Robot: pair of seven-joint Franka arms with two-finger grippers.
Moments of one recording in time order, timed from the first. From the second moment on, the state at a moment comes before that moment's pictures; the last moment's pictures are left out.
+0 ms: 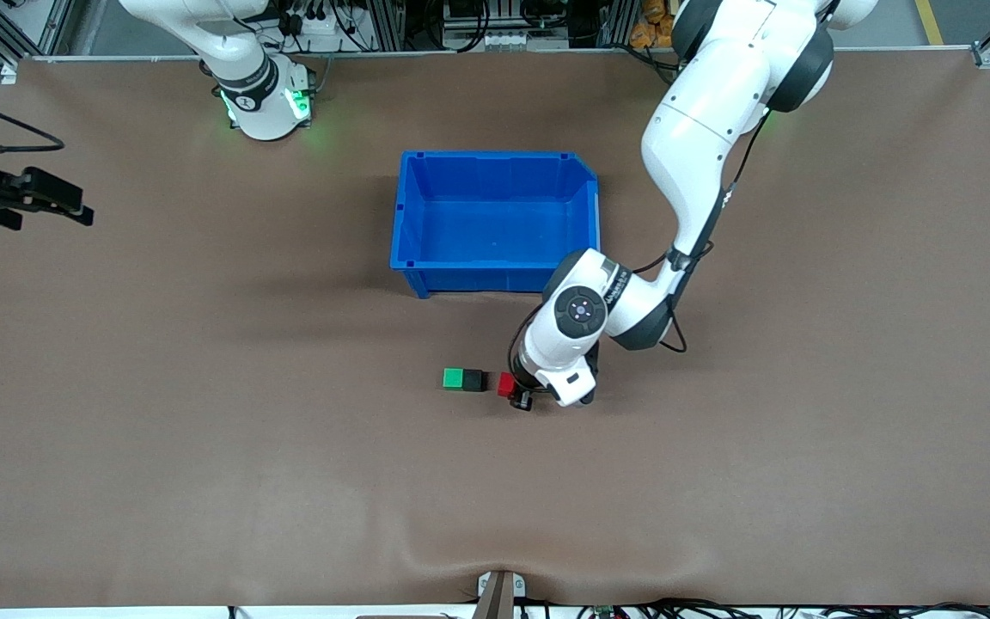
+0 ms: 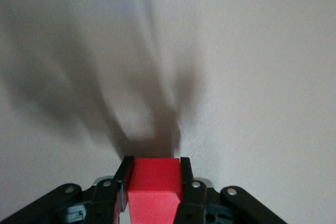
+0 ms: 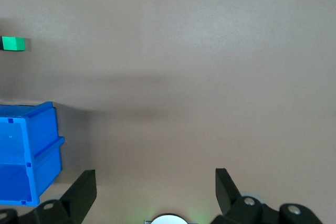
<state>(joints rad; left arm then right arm) -0.59 1.00 -0.09 -1.22 -0.10 2.40 -1.94 0.04 0.00 -0.08 -1.57 0.04 1.45 -0.06</state>
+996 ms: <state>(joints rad) -0.61 1.02 -0.09 -1.17 -0.12 2.38 -2.01 0.03 -0.06 -0.04 -1.57 0.03 1.43 -0.04</state>
